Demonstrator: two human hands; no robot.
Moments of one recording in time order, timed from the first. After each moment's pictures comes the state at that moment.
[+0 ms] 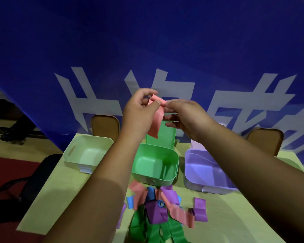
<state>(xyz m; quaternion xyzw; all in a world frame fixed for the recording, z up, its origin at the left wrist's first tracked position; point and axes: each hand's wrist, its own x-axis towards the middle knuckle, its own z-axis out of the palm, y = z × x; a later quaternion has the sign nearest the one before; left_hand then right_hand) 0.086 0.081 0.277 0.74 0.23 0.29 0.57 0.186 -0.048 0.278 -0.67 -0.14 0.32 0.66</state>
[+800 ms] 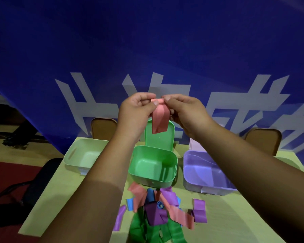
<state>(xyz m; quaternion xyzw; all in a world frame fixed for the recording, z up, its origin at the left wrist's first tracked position) 0.086 0.075 0.290 0.70 0.22 0.27 0.63 0.186 -0.060 0.286 -0.63 -0.20 0.25 0.71</state>
